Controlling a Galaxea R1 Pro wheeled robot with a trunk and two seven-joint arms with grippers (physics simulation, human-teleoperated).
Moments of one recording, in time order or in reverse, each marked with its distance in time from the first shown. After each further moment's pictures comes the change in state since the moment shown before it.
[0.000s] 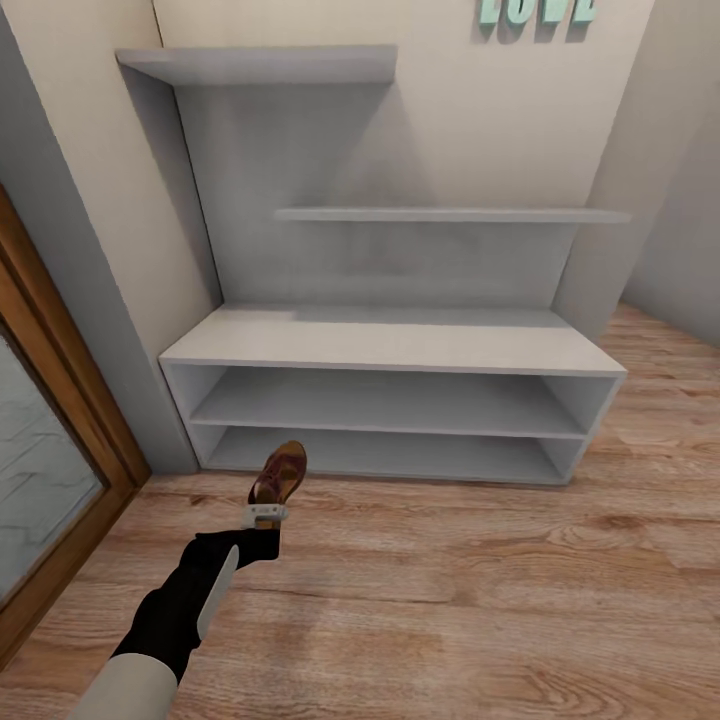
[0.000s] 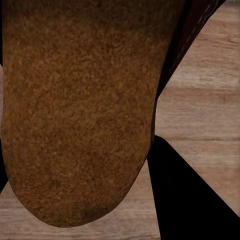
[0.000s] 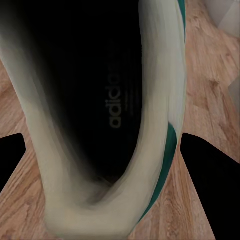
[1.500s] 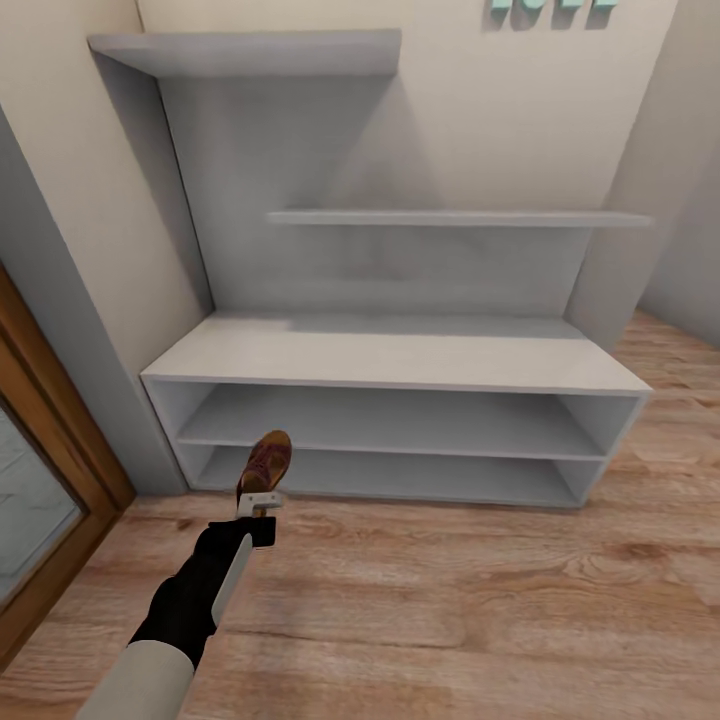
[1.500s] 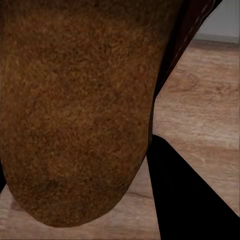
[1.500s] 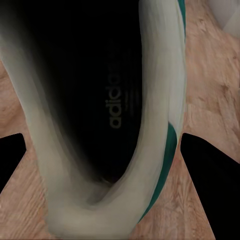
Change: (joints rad) left arm -0.031 -0.045 -0.001 -0.004 0.004 -0.006 0.254; right arm 0.000 0.000 0.000 0.000 0.000 0.000 -0.002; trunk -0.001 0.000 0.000
